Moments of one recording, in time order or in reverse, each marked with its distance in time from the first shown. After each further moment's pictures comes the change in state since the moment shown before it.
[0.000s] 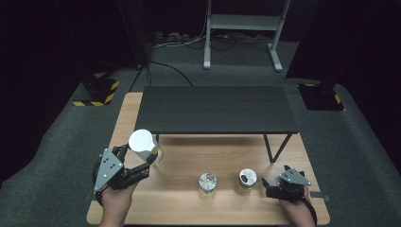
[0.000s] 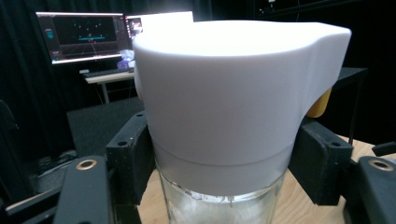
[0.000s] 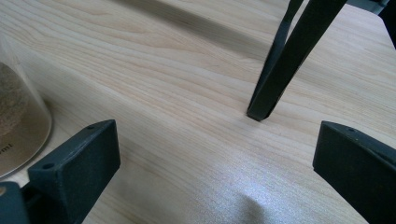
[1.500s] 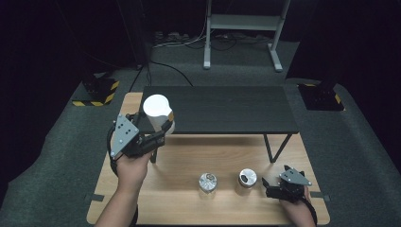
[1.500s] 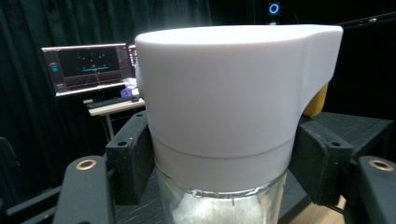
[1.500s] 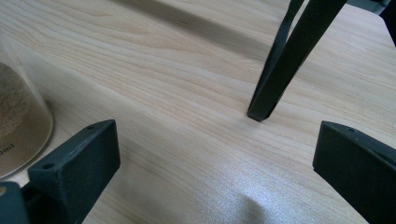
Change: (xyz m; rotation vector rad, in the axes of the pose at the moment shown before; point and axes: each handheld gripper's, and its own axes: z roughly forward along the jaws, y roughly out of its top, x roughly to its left) left arm 0.003 0.060 0.066 -0.072 0.021 0.031; right arm 0.000 0.000 0.000 -0.003 0.004 0.001
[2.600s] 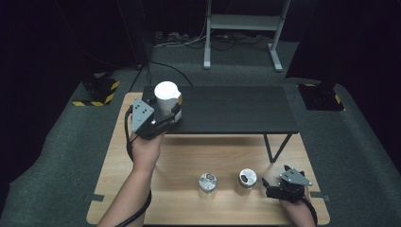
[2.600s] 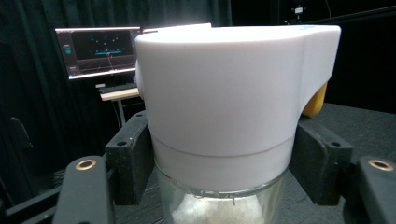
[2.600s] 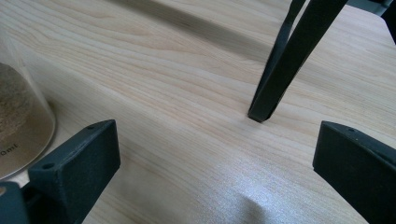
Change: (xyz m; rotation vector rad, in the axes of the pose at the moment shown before) left arm 0.012 -0.014 0.055 0.056 0.064 -0.031; right arm 0.000 0.000 -0.001 -0.006 0.007 0.003
